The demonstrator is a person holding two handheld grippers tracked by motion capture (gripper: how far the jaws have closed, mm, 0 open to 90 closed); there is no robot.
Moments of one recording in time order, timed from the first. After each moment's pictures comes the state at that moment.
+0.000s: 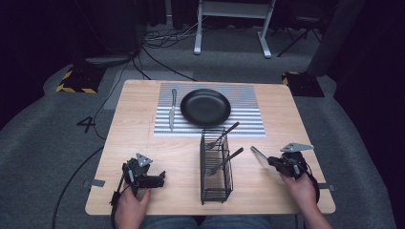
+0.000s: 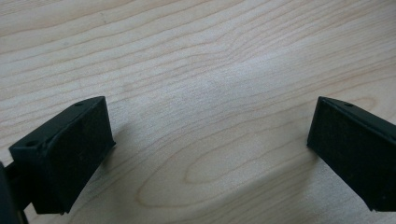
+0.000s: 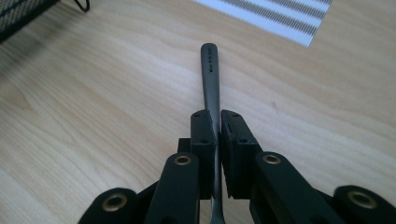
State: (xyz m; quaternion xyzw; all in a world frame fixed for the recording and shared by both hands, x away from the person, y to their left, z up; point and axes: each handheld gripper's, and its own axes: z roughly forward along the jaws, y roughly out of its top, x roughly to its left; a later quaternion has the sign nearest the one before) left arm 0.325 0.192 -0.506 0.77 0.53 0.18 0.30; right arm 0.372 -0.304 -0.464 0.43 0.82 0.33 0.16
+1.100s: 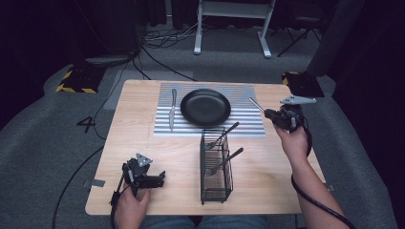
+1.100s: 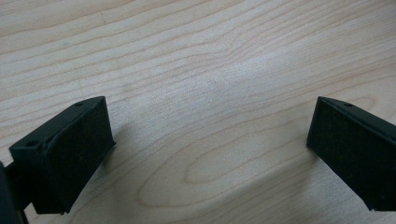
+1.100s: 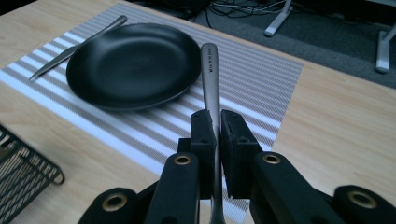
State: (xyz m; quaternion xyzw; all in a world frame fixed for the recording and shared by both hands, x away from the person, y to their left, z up) left arm 0.325 0.193 -0.506 0.77 0.53 0.18 0.30; right arm 0.470 -0.279 -0.370 0.42 0.78 0.40 0.23
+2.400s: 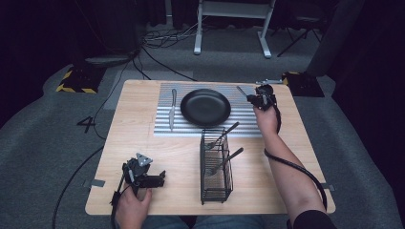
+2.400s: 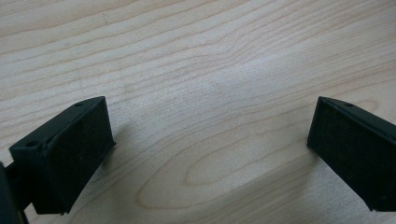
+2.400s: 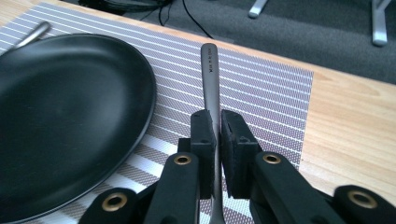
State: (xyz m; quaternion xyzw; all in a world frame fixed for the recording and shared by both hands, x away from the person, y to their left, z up) left arm 0.326 0.192 -0.506 0.77 0.53 0.19 0.30; right arm 0.601 -0.239 -0.427 0.48 0.76 0.36 0.22
